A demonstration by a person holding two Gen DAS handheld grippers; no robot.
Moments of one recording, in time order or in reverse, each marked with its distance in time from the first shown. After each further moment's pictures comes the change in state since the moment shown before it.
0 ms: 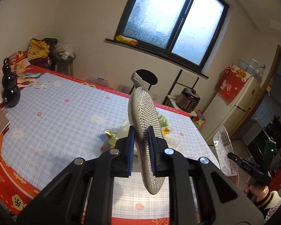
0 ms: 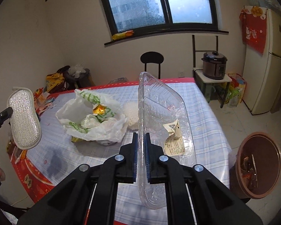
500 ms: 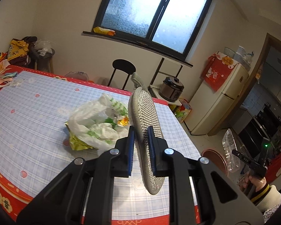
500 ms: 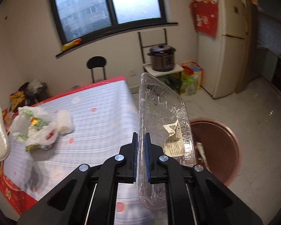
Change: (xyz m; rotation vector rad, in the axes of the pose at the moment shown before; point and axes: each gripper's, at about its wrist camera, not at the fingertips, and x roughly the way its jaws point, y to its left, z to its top) left arm 0.045 -0.097 -0.025 0.052 0.070 -0.090; right arm -0.043 -0.192 -0.022 0.177 0.001 -0.279
